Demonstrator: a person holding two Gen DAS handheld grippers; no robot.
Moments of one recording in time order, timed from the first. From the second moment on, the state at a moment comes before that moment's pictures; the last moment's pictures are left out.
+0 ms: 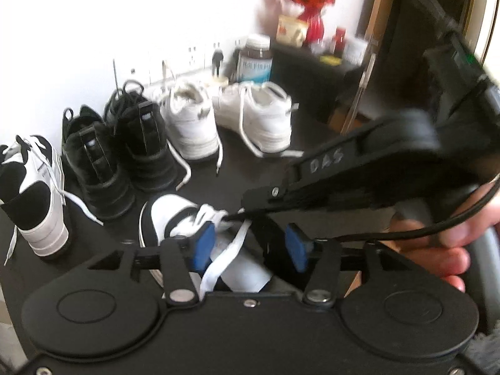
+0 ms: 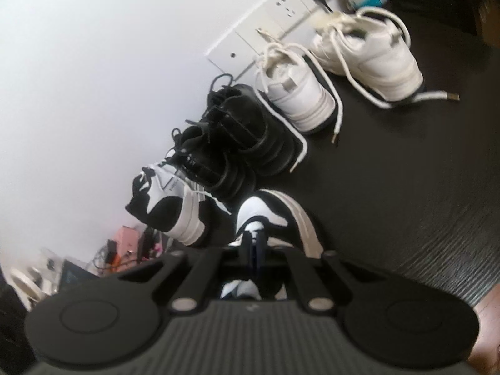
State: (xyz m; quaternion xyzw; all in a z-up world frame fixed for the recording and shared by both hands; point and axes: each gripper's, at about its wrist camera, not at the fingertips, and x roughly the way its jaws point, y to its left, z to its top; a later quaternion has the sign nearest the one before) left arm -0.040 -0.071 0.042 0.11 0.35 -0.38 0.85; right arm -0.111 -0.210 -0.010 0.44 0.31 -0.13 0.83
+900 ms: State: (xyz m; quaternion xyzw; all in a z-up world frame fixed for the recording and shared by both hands) left arm -0.019 -0.058 -0.005 0.11 0.43 -0.25 0.86; right arm -0.132 -0.220 0.011 0.37 0.26 -0.17 0.87
